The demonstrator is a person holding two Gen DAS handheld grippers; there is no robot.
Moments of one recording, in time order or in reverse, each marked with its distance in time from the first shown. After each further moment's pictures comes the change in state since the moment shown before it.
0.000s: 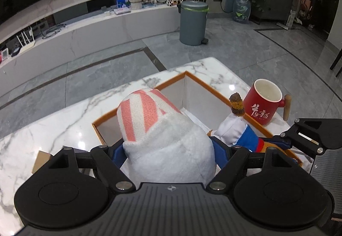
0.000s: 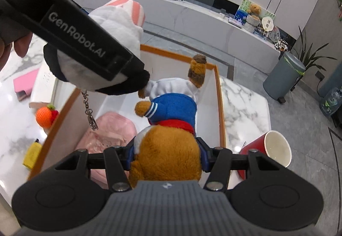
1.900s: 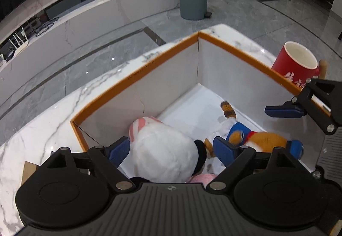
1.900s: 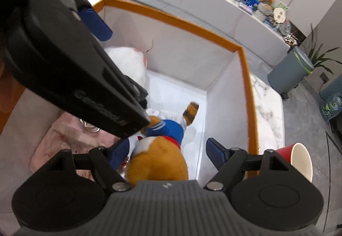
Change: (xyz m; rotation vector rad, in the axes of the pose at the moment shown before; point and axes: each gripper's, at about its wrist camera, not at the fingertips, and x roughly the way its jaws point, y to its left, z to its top) left arm 0.071 0.002 -0.004 0.106 0.104 0.056; right arm 0.070 0.017 0.002 -0.094 0.110 -0.028
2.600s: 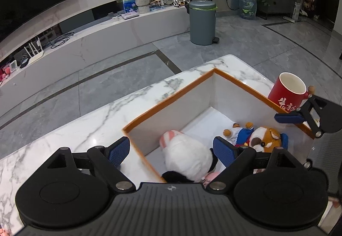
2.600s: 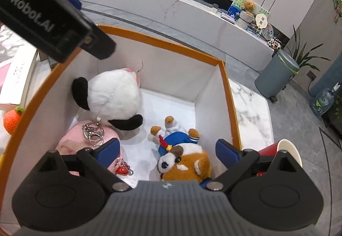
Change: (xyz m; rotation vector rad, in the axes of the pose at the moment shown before) left arm -0.067 0.029 -0.004 -0.044 -0.123 0.032; right arm -0.028 0.005 0.003 0.071 -0.085 -0.049
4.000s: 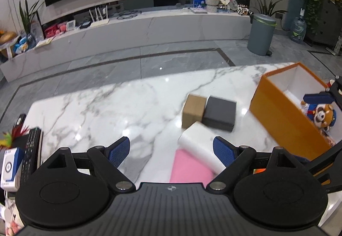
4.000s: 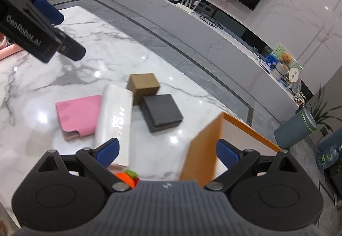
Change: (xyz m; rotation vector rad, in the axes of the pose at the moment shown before) left arm -0.098 0.189 -0.137 -0.256 0.002 0.148; right arm -0.052 0.177 0.099 -0.244 -0.105 0.068
